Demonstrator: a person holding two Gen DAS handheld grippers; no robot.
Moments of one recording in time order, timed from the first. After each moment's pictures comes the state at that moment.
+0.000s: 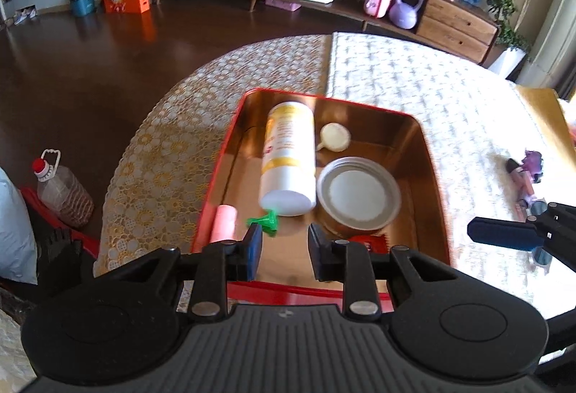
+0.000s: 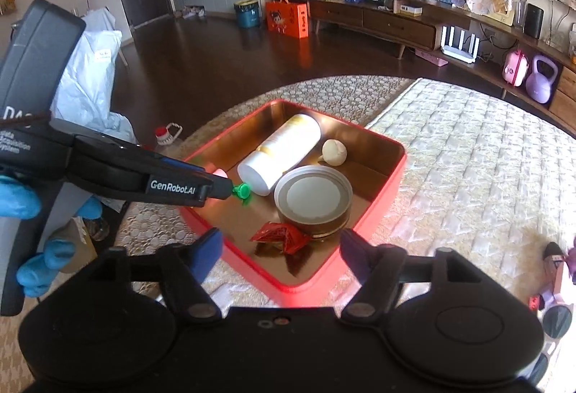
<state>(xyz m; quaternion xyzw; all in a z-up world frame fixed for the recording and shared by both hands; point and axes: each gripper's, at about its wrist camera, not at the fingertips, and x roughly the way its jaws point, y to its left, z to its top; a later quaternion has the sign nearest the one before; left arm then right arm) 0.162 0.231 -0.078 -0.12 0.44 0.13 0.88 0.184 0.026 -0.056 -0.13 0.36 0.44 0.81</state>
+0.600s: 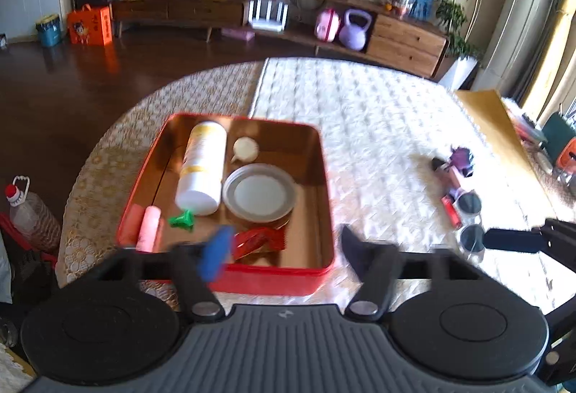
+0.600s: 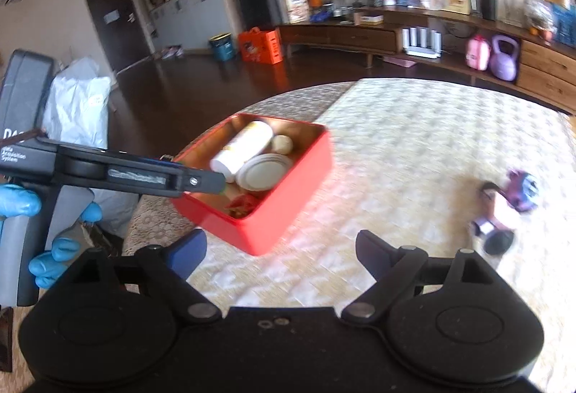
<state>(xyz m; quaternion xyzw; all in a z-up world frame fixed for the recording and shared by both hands) 0.136 0.160 -0.049 -0.10 0.38 0.08 0.92 0.165 -0.090 -0.040 -0.05 0.36 0.40 0.84</state>
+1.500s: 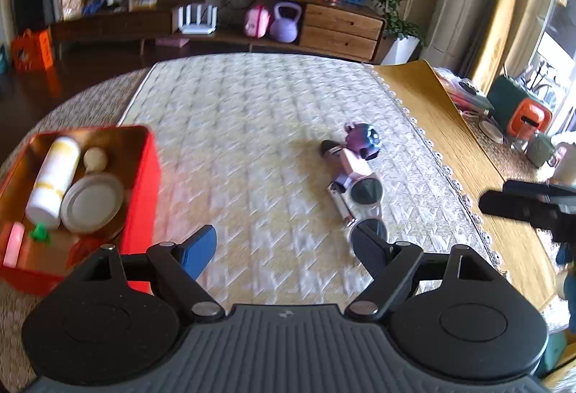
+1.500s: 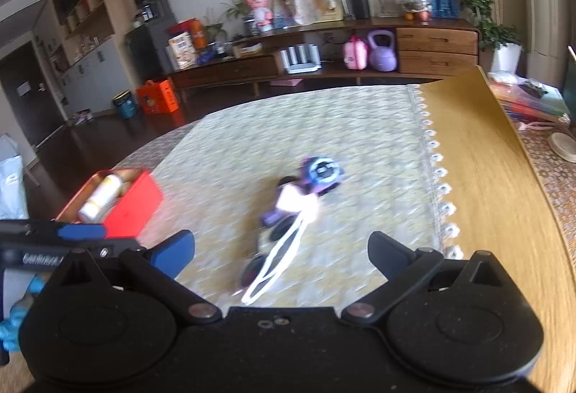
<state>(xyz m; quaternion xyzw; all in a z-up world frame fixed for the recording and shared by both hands) 0.185 0.020 -0.067 -0.07 0.38 -0.01 0.92 0.241 -0.255 -0.053 0.03 0.34 0.25 0.91</state>
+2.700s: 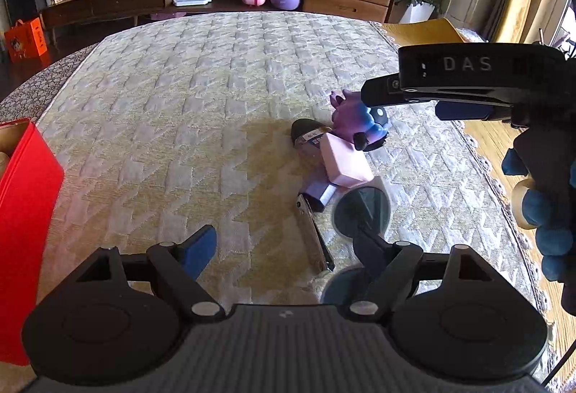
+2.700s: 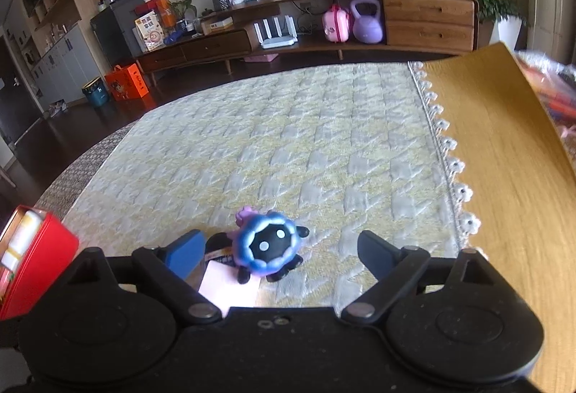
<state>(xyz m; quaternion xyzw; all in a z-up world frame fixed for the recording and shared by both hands) 0.292 -0.036 -0.139 -0.06 0.43 0.01 0.90 0.393 -0.215 -0.110 0.03 0.39 0.23 0.89</state>
